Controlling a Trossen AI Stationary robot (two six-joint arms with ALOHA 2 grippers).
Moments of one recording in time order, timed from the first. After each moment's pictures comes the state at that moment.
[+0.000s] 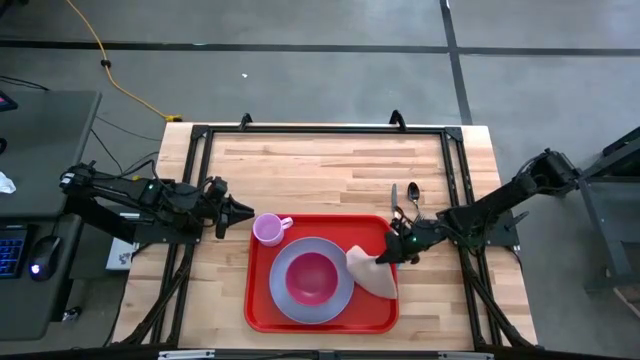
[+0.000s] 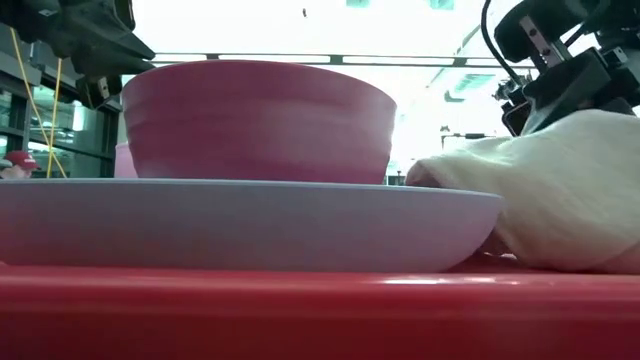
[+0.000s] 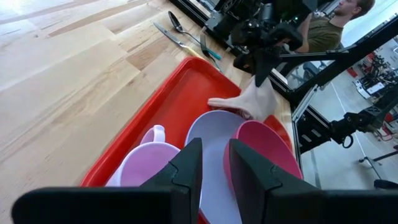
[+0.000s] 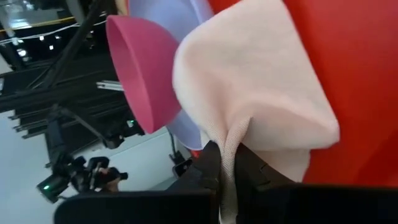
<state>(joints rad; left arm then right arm) -0.24 0.43 0.43 -0.35 -0.27 -0.74 0.37 1.20 0.30 0.42 -0.04 1.77</state>
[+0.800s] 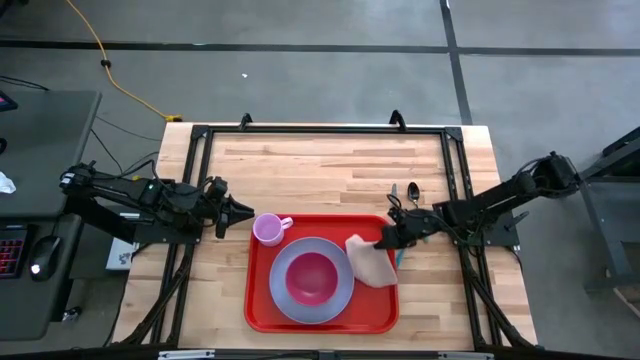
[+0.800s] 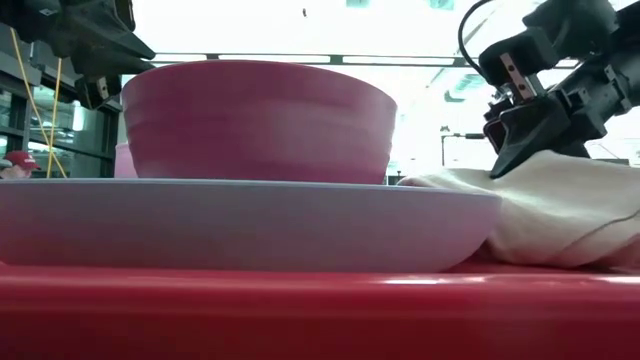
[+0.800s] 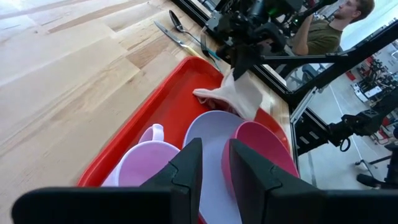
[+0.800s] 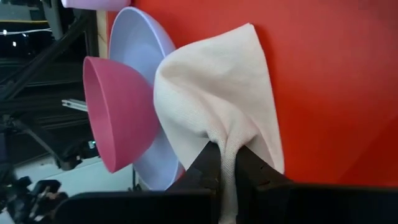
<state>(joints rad) -0.24 0.43 0.43 -0.35 -0.27 -0.76 0.21 1.20 0.30 0.31 -0.06 1.52</state>
